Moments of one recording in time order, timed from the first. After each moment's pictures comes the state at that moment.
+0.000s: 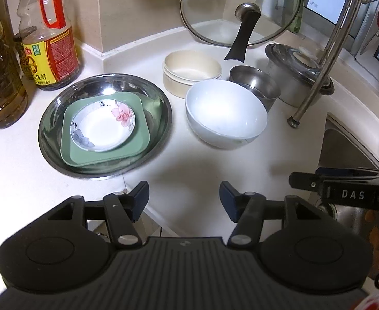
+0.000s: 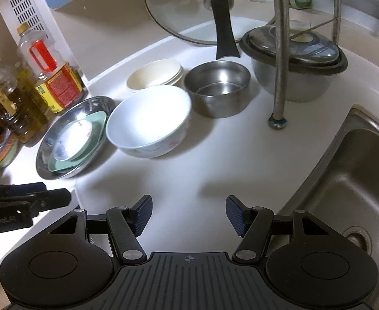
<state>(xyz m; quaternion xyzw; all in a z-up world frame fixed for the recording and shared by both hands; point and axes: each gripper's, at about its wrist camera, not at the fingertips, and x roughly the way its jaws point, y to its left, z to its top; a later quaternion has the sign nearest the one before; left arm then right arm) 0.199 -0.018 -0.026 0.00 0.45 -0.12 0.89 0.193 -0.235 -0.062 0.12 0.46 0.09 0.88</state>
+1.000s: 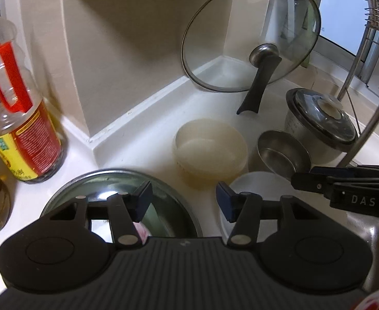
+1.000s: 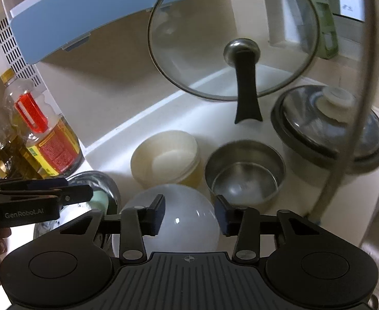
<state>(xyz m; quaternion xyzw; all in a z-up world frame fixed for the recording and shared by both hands) 0.350 -0.007 -0.012 0.02 0.39 -0.16 0.91 0.313 -0.202 -0.041 0.12 0.39 0.09 0.91</state>
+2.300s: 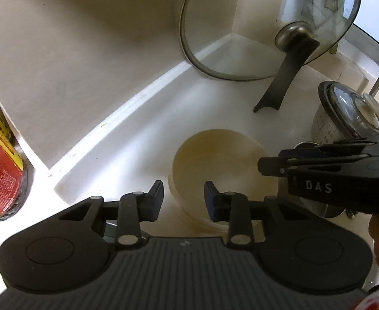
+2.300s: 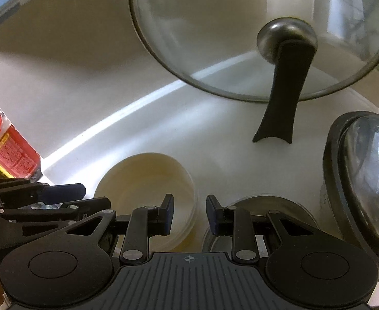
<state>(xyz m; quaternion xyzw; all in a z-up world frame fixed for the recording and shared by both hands) 0.445 -0.043 -0.057 0.04 0.44 -0.16 0.88 0.439 -0.188 -0.083 0.07 0.45 0.10 0.88</state>
